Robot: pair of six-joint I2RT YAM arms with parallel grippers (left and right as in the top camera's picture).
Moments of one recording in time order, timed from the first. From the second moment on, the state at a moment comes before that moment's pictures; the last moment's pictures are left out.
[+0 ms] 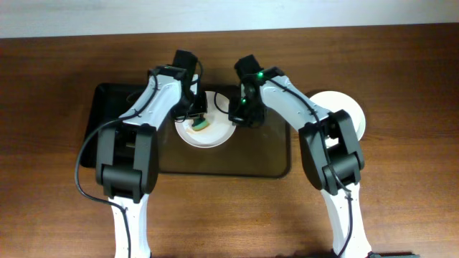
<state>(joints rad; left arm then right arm) -0.24 2.27 1.75 -0.91 0.17 -0.29 0.40 2.35 1.83 -0.89 -0.40 0.52</state>
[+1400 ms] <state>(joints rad) -0.17 2.30 1.68 -0.79 0.64 0.02 0.32 2.35 1.76 -0.81 -0.59 0.41</state>
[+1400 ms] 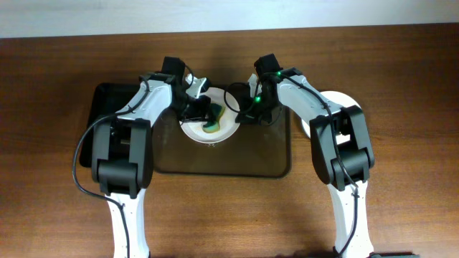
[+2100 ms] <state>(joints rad) -0.03 2.33 2.12 -1.27 0.36 -0.05 0.27 2.17 1.74 -0.97 -0.36 0.38</state>
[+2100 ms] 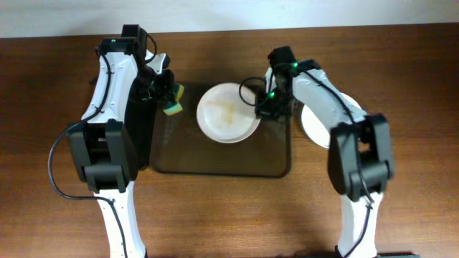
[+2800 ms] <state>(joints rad) -0.09 2.33 2.05 -1.16 0.36 -0.04 0.90 1.92 1.74 -1.23 1.35 0.60</state>
